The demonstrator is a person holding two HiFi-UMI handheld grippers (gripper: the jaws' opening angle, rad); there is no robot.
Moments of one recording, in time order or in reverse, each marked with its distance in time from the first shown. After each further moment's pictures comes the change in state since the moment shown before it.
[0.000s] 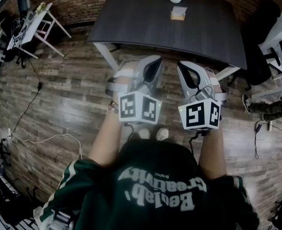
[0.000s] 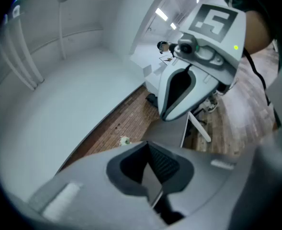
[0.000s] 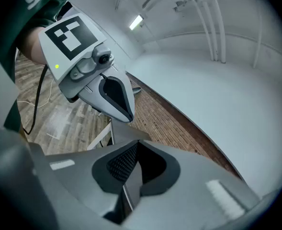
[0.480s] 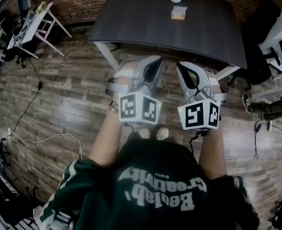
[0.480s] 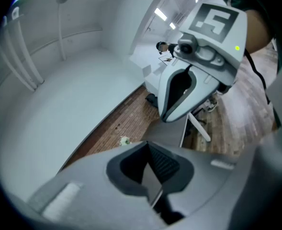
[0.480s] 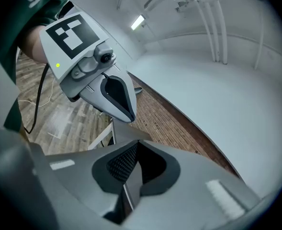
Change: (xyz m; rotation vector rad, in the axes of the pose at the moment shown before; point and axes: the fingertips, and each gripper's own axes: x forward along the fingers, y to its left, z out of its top) left arm -0.009 -0.001 0.001 0.007 -0.001 0.002; right arm -0.004 0.008 0.004 -0.026 0.003 0.008
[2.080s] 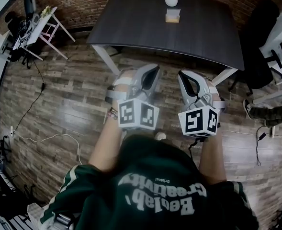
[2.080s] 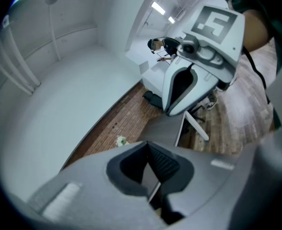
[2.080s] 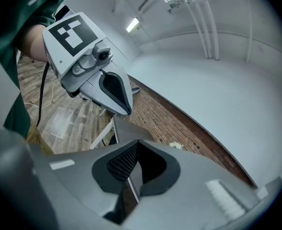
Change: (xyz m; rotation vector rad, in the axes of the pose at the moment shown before) left arm 0.019 -0.063 0.050 0.016 0.062 0.009; right arm -0.062 -0.005 -0.076 0.062 -0.016 -0.008
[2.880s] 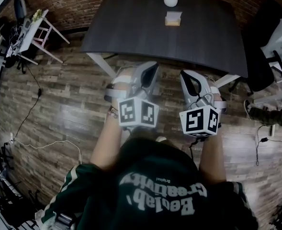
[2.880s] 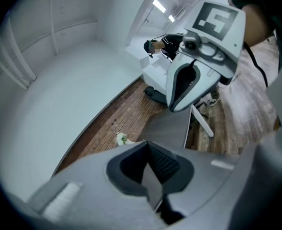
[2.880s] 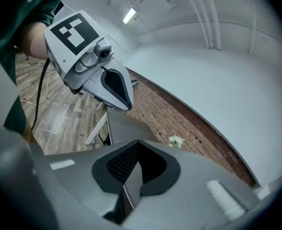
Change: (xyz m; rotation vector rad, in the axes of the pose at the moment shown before) left arm 0.097 0.054 -0.058 0.004 0.002 -0.020; right arm 0.107 -0.039 -0.031 0.014 0.077 0.004
